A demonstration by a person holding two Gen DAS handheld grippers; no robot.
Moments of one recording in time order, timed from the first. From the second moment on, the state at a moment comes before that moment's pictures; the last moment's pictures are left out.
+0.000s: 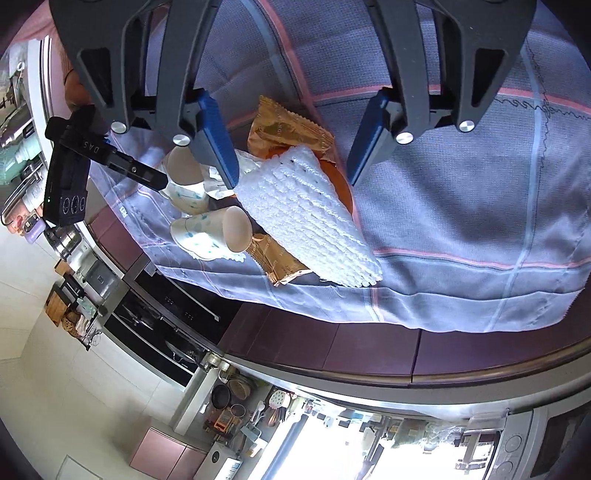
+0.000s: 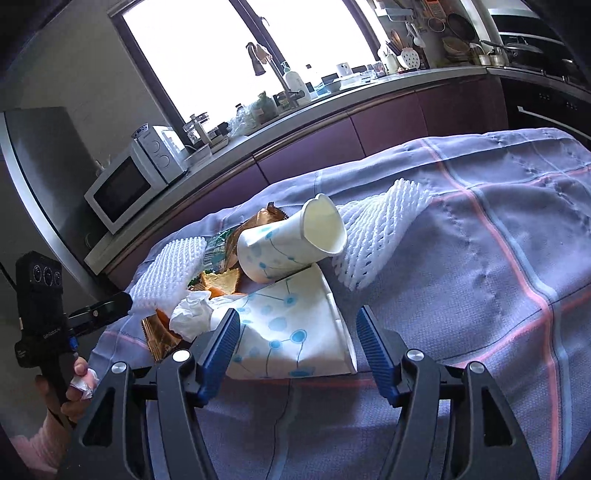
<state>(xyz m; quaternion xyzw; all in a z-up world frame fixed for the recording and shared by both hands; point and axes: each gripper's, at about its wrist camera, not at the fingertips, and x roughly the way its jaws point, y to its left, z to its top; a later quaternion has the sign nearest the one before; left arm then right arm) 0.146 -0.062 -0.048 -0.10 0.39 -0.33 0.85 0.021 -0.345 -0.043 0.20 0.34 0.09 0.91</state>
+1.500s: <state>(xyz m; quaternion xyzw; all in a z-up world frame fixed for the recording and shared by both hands) 0.051 0.123 0.017 -0.09 0.29 -0.20 0.93 0.020 -0.170 0.022 0.10 0.30 0.34 0.89</state>
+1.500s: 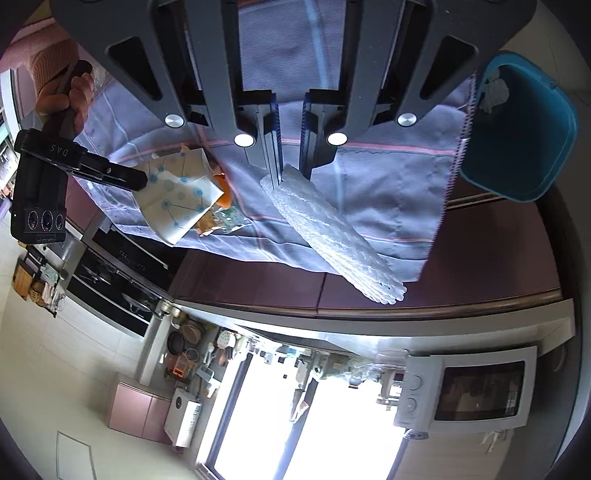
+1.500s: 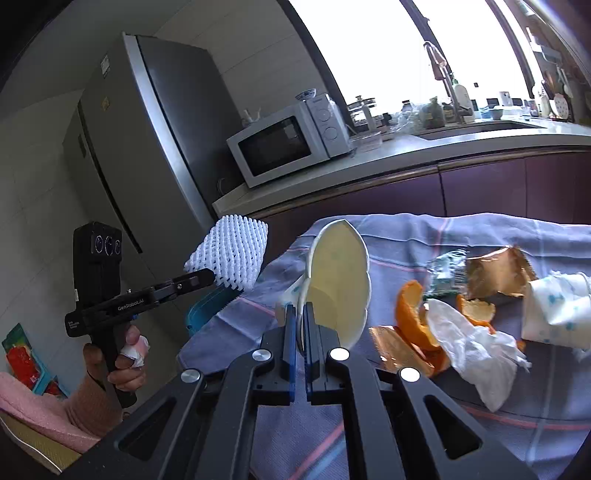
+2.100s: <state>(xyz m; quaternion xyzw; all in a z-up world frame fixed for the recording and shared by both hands) 0.031 0.281 -0.005 -0.14 0.30 -0.05 0.94 0.081 0.008 0.026 0.02 0.33 0.47 0.82</state>
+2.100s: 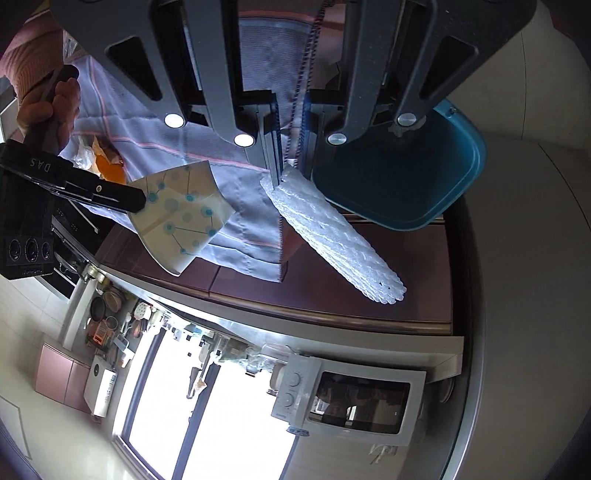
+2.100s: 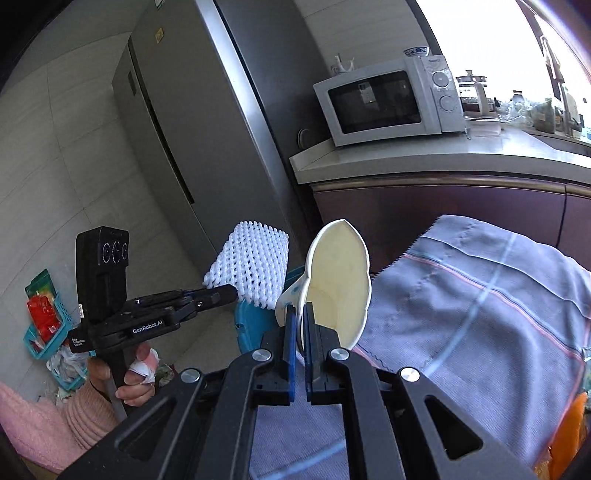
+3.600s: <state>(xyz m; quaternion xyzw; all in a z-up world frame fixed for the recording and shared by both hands) 0.092 0.311 -0.099 -0.16 0.39 0.01 0.91 0.125 0.119 -0.033 -0.05 0.42 0.43 0.80</state>
